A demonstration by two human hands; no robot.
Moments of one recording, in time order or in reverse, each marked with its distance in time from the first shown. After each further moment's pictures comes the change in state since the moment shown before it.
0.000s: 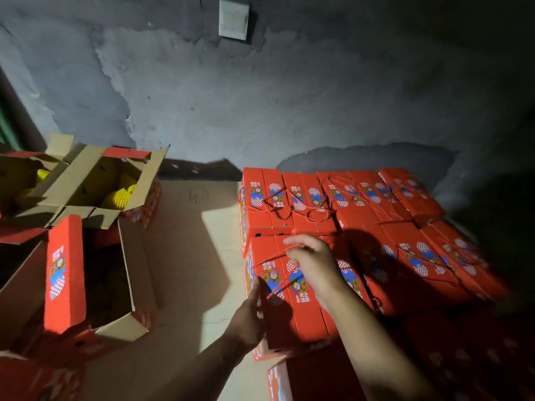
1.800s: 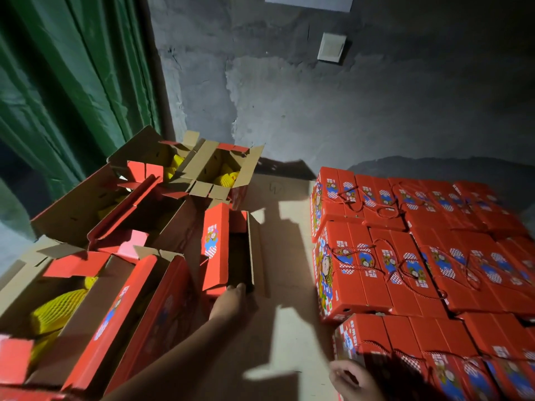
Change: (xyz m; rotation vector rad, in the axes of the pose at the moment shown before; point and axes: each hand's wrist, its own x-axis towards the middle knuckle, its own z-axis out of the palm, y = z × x) left_hand -0.140 -0.108 -0.146 0.743 0.382 -0.173; right_hand -0.255 0.146 0.048 -0.288 -0.244 0.065
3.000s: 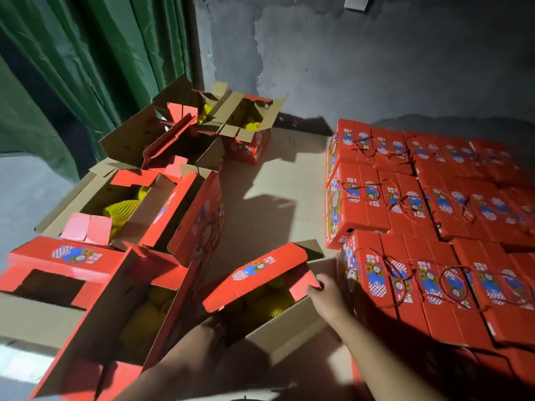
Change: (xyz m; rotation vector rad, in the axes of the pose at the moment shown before) left_hand -0.315 -0.112 0.067 0.191 -0.077 0.290; right_hand -0.053 0.025 0.067 -0.088 -0.006 0.005
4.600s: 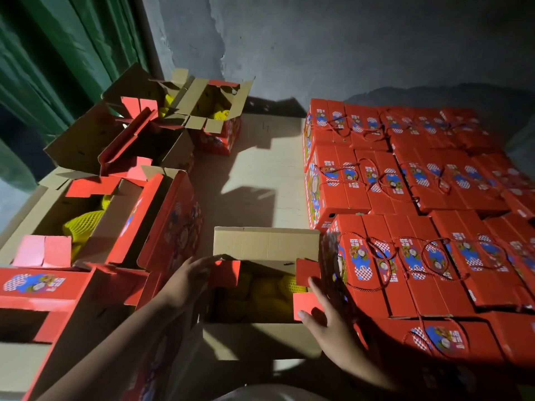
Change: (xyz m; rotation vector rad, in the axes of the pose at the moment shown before) left_hand 0.094 -0.018 -0.079 -0.513 0.118 -0.145; right_hand -0.067 0.043 -0.020 0.057 -0.051 -0.225
